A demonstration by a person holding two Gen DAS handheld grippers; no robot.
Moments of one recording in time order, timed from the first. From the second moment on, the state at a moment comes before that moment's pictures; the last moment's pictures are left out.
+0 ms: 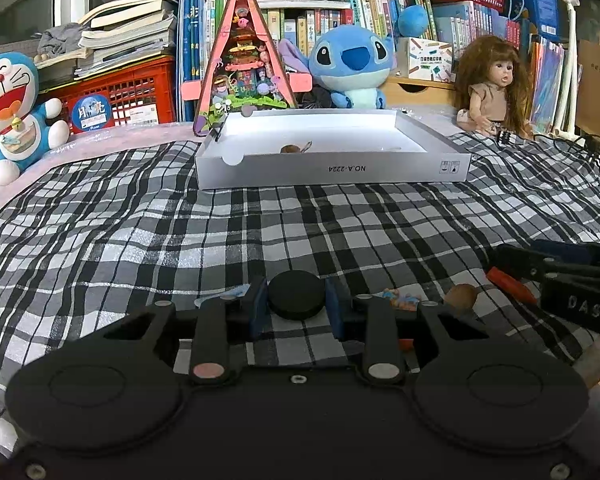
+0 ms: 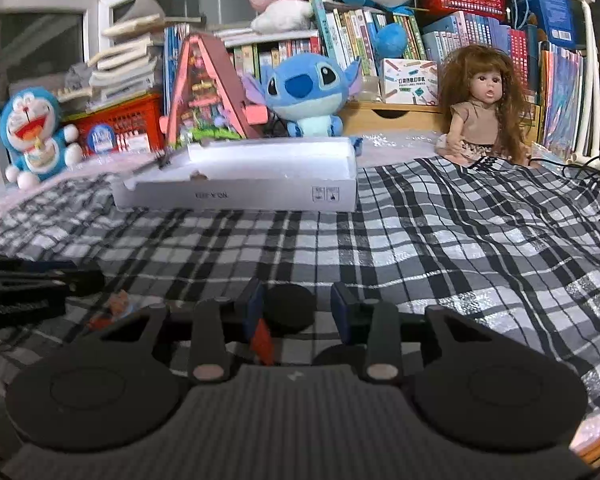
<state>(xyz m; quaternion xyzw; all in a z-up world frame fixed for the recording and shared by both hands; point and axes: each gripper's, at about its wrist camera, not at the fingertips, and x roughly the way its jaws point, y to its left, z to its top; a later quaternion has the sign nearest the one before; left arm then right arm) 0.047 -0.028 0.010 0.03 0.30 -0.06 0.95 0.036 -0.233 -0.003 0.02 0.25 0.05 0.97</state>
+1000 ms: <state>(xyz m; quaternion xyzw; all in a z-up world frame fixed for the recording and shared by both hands) 0.050 -0.027 0.008 0.04 0.30 -0.05 0.95 0.043 -0.240 -0.003 0.02 0.25 0.02 0.97</state>
